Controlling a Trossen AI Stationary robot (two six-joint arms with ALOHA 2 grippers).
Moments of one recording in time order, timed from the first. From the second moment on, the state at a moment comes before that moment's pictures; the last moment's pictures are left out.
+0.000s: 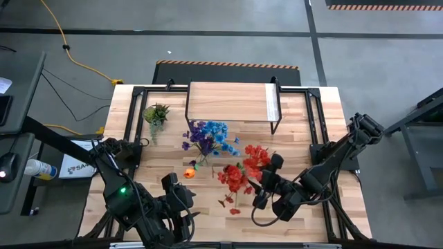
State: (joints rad) left arm -0.82 1.93 2.34 -1.50 -0.65 -1.02; right arm 0.71 1.56 1.24 -0.58 1.01 0.70
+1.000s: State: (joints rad) left arm -0.82 1.93 2.34 -1.49 -0.69 -1.02; right arm 0.70 1.56 1.28 -0.49 1.00 0.51
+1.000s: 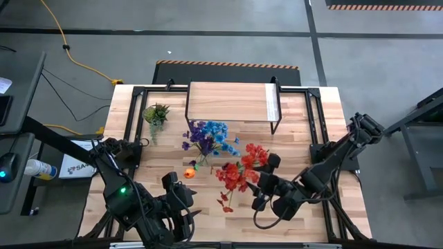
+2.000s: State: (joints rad) left arm -0.82 1.93 2.34 -1.49 -0.73 -1.02; right arm 0.69 1.56 1.28 -0.47 0.99 0.49
